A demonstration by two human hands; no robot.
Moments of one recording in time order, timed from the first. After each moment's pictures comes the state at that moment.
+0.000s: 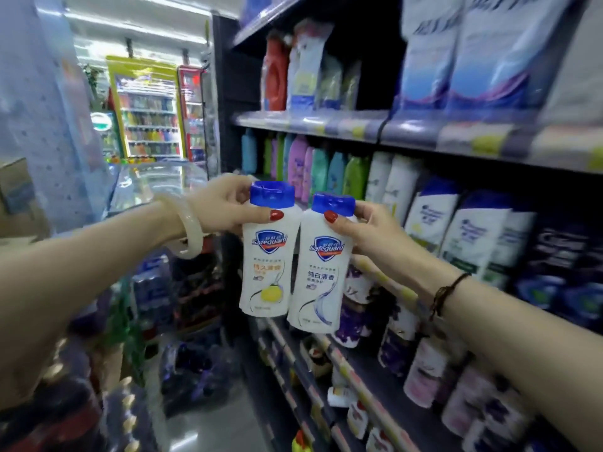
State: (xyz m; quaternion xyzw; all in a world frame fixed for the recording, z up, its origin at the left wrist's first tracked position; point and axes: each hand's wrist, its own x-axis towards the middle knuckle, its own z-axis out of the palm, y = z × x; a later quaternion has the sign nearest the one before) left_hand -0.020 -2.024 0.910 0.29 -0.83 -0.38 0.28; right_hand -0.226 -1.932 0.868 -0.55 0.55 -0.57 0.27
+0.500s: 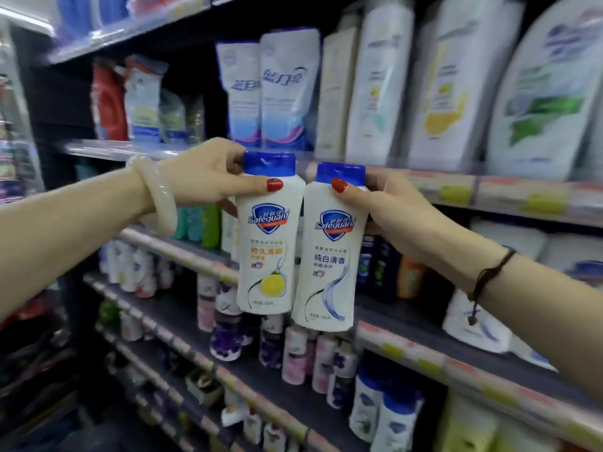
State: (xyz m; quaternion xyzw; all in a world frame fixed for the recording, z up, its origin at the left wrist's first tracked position) left_hand -0.124 -1.896 0.992 0.02 -0.89 -0.38 0.24; right_hand -0.268 -1.716 0.958 -0.46 0.64 -0.61 0.08
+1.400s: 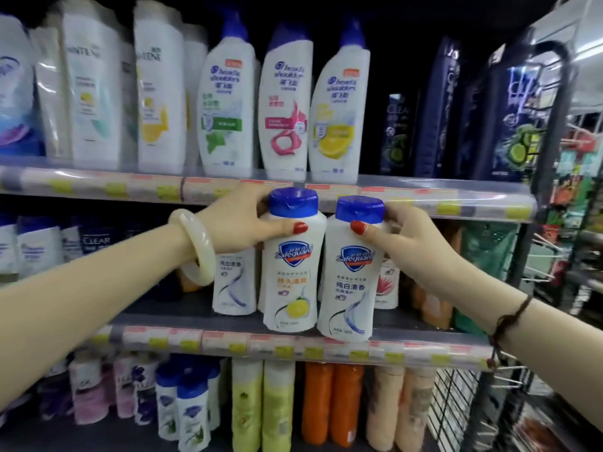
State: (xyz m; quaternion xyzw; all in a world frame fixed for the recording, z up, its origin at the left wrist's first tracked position) left_hand -0.240 -1.603 0.971 -0.22 -0.87 -0.40 0.17; right_hand -0.262 -1.379 0.942 -0.26 0.77 -0.55 -0.18
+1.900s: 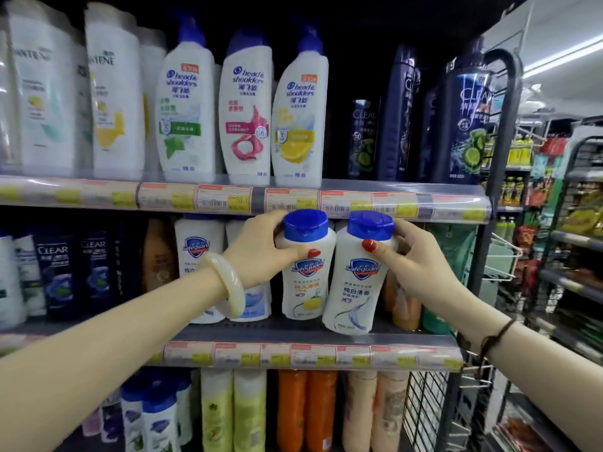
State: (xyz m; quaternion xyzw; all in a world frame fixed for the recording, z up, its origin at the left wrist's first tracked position) left_hand -0.275 -1.538 0.933 -0.23 -0.85 -0.40 0.26; right_hand -0.278 -1.317 0.916 -0.27 0.76 -0.54 -0.26
